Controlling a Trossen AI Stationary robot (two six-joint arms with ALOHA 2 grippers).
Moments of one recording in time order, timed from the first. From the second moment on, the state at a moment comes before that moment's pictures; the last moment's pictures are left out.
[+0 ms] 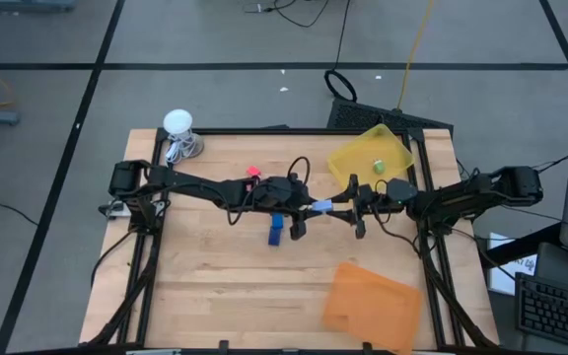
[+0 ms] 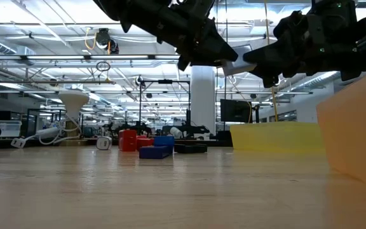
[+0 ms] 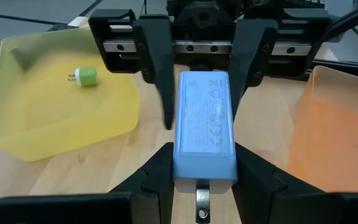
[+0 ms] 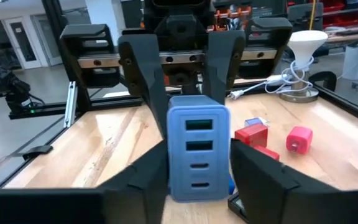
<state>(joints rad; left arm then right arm) 0.00 1.80 1.22 0.16 -0.04 -0.11 -0.11 1.22 0.21 1.01 -0.17 0.12</state>
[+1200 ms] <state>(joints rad) 0.06 1.35 0.79 0.26 -0.11 -0.04 -0.22 0.90 0.21 0.65 -0.57 0.19</state>
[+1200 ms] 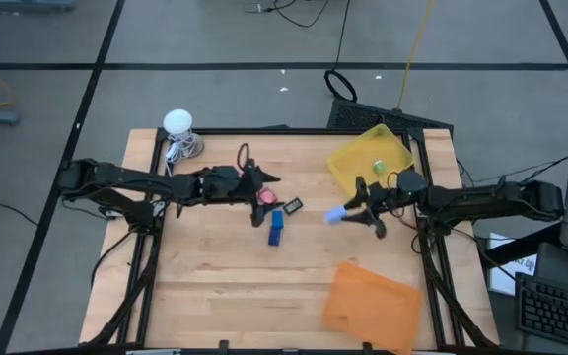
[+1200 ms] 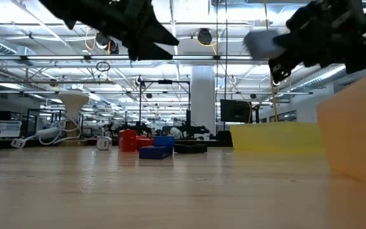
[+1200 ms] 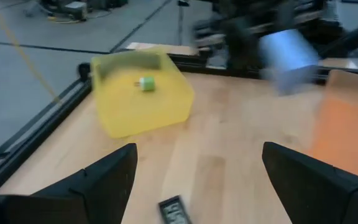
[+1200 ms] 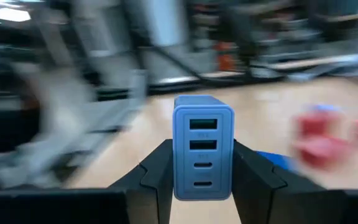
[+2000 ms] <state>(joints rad) 0.16 1.33 0.68 0.37 -0.11 -0.26 -0.10 0.88 0.21 0.90 -1.13 0.34</state>
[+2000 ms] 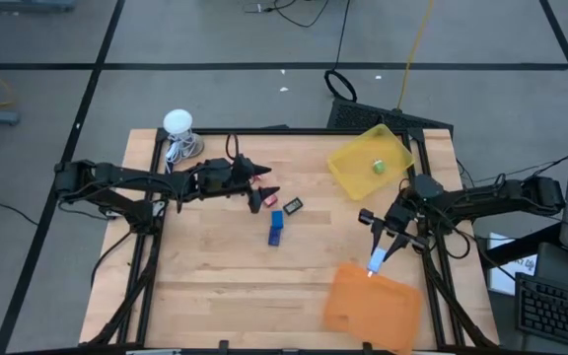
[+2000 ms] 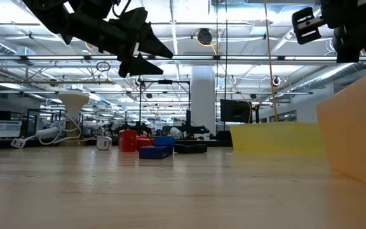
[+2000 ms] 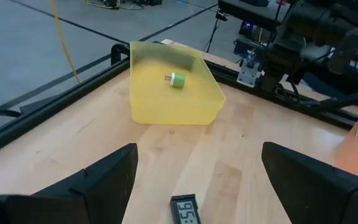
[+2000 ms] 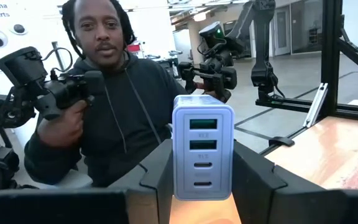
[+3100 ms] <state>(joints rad) 0.16 1.33 0.68 0.42 -0.11 -0.27 -0.28 0.88 0.21 0.51 -0.38 0.20</state>
